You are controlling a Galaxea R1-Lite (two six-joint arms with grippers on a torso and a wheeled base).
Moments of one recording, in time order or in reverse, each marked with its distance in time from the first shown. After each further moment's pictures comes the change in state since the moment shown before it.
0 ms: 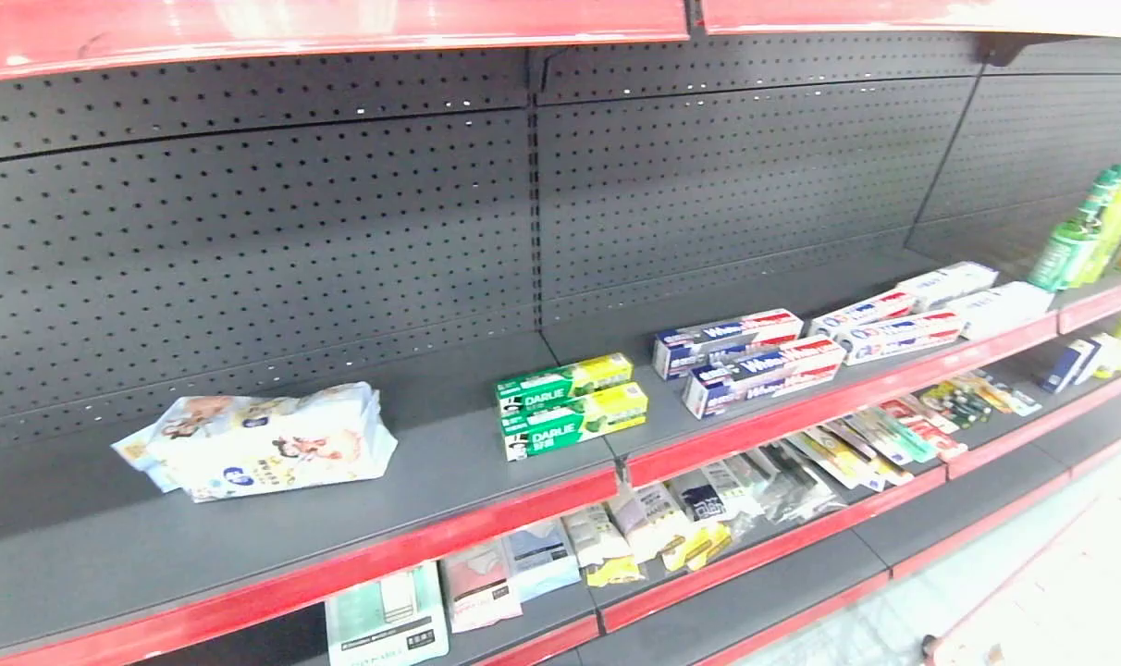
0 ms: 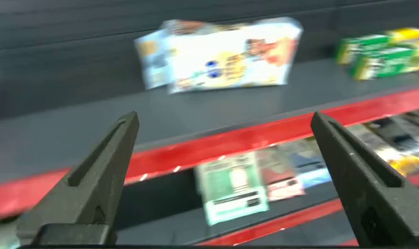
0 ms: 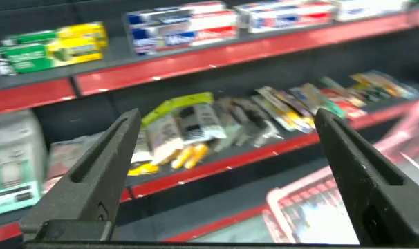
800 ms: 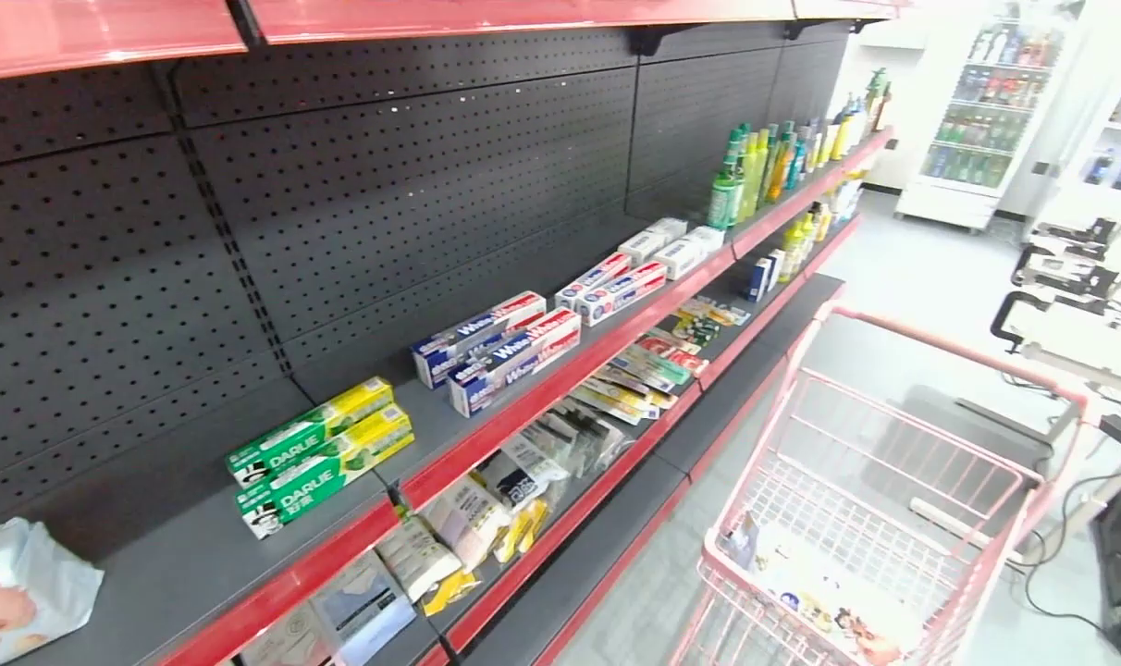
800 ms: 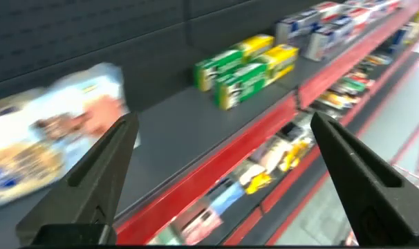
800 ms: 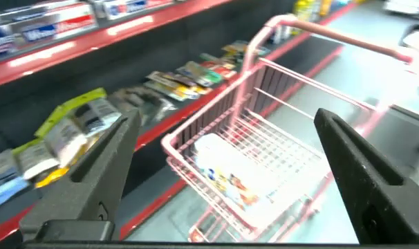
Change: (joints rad) left arm 0.000 0.000 0.000 0.000 0.000 0.000; right arm 0.000 0.000 0.000 0.000 0.002 0.000
